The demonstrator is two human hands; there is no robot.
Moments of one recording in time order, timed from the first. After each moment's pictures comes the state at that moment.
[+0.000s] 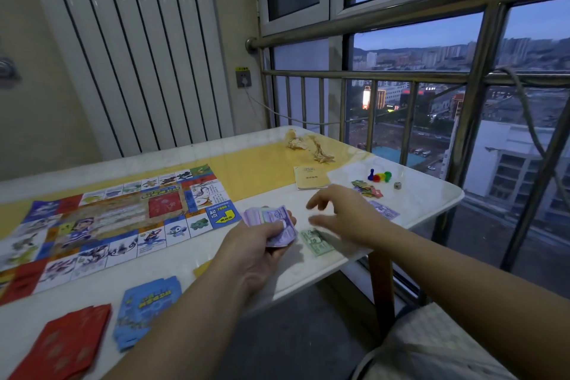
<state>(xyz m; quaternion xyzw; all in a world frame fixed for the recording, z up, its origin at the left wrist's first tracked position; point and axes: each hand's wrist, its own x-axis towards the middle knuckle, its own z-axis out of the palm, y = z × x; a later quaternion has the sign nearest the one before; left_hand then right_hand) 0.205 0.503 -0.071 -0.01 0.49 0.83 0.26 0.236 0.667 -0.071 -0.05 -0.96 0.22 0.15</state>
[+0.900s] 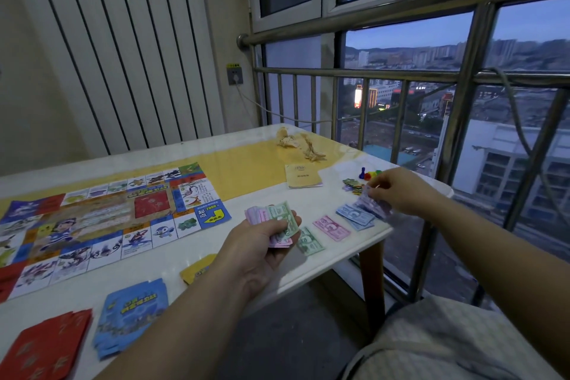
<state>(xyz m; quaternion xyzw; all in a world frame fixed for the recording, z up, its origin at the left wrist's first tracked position) 0.212 0.514 -0.070 0.00 0.49 0.83 0.28 0.253 0.758 -0.057 -0.23 -0.93 0.25 0.13</state>
